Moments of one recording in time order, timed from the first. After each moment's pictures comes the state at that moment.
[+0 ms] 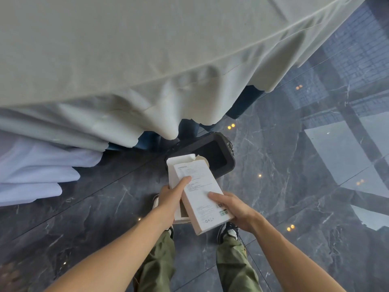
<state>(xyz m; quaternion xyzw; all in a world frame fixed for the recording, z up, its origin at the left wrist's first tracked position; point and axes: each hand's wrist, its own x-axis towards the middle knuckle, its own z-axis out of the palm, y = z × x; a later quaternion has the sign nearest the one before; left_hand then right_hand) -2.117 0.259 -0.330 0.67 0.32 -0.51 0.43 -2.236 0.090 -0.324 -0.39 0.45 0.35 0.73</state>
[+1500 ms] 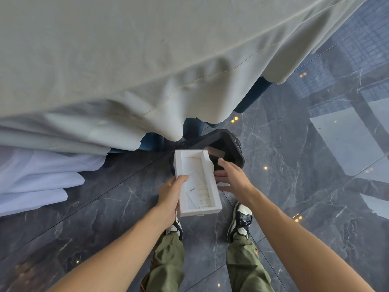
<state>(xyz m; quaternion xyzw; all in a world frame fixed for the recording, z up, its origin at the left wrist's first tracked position) -2.089 0.264 -0.337 0.66 0.33 -0.51 0.45 -2.172 0.081 -0.379 -0.45 0.57 0.24 0.65</state>
